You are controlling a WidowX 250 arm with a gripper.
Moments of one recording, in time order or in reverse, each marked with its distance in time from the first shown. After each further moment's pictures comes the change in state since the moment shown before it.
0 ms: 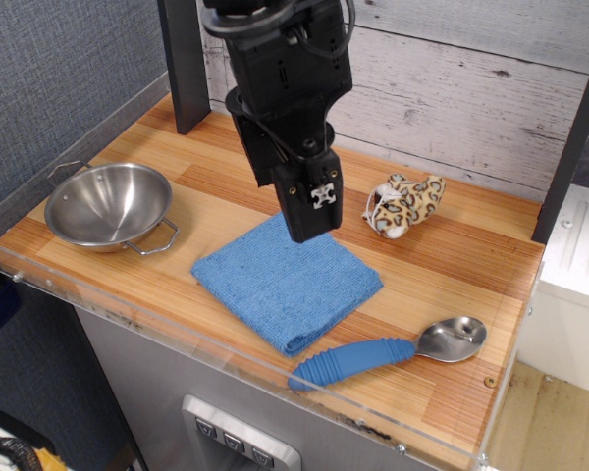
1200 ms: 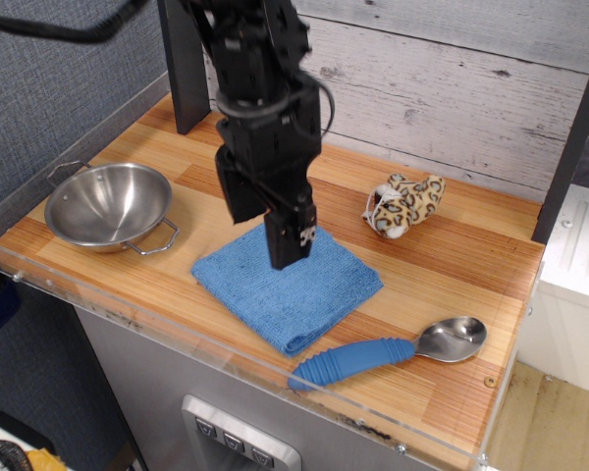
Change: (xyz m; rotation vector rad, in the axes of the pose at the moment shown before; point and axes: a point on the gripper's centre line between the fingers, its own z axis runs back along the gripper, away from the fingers) arm -0.015 0.052 -0.073 0.079 0.128 0.169
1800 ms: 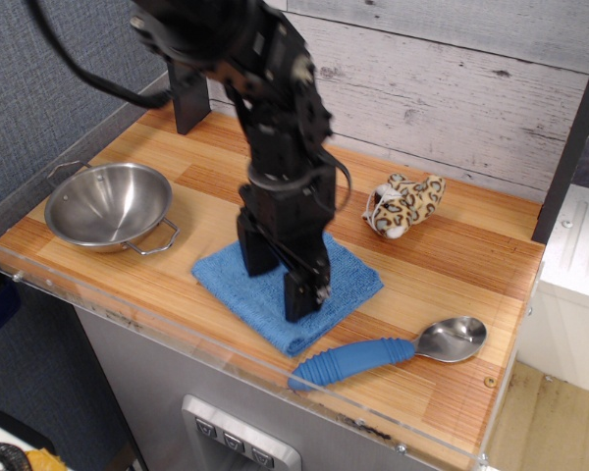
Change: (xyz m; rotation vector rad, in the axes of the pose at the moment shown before) arm 0.004 -0.008 -0.055 -0.016 0.072 0.003
